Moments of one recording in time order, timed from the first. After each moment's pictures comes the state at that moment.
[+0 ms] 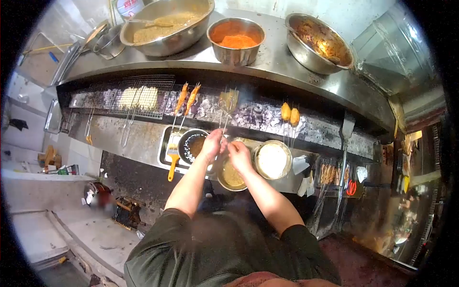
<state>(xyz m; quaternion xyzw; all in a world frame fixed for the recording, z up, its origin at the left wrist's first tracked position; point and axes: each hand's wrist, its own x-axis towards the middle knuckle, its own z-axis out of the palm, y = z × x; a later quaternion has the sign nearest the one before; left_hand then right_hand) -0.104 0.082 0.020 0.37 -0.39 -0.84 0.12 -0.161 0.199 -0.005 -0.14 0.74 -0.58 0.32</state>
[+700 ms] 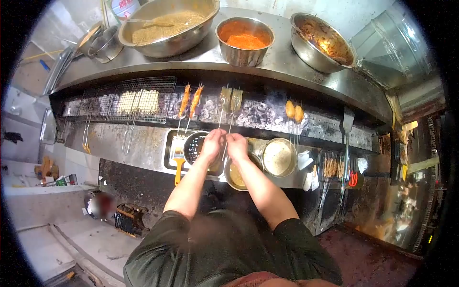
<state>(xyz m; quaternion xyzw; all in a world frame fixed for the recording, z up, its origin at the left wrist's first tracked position) -0.087 0.056 0.021 0.36 -0.45 -0.80 0.15 -0.154 0.134 0.005 -0.04 0.74 -0.61 0.30</state>
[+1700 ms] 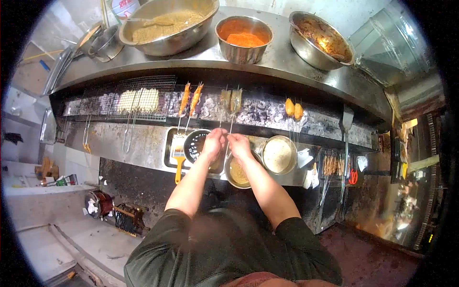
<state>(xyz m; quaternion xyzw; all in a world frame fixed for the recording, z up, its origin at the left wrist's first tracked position) -0.085 0.058 0.010 0.33 -0.39 -0.85 0.14 -0.156 0.150 0.007 -0.04 0.67 -0.64 0.38</state>
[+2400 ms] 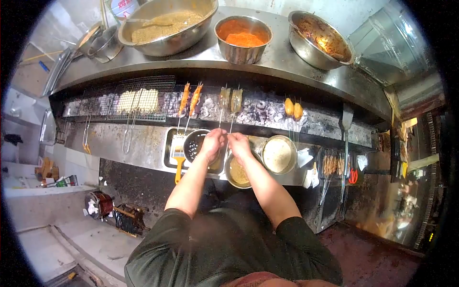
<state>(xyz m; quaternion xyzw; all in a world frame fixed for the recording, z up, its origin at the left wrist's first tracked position) -0.085 0.056 0.024 0.35 -0.38 -0.85 0.12 -0.161 0.151 0.009 -0.06 0.69 -0.60 0.39</state>
